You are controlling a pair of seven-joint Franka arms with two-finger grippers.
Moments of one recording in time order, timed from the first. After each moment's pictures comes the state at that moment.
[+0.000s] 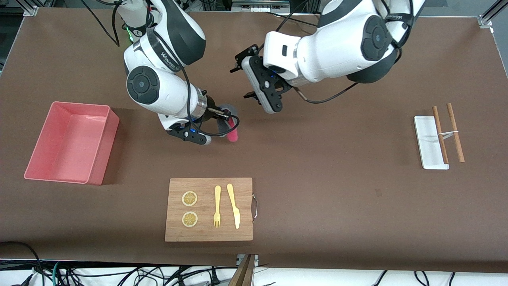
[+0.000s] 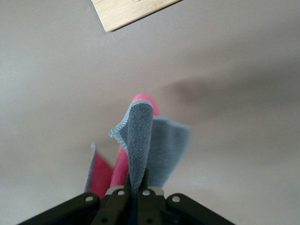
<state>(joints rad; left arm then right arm) -0.22 0.44 -0.47 -1.23 -0.55 1.85 0.23 0.51 0.47 0.03 -1.35 0.35 1.74 0.79</state>
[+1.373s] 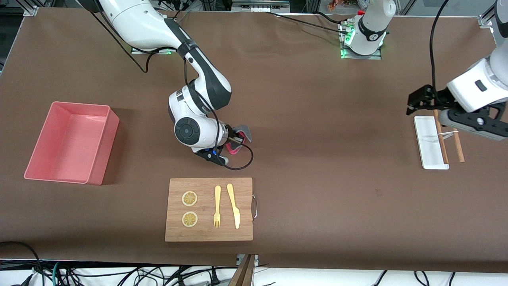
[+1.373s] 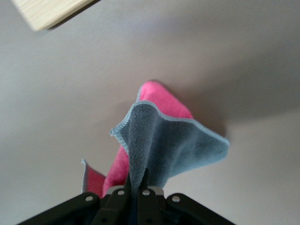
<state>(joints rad) 0.06 0.19 -0.18 -1.37 0.00 1.57 0.14 0.51 0.74 0.08 -1.41 0.32 1.99 0.80</state>
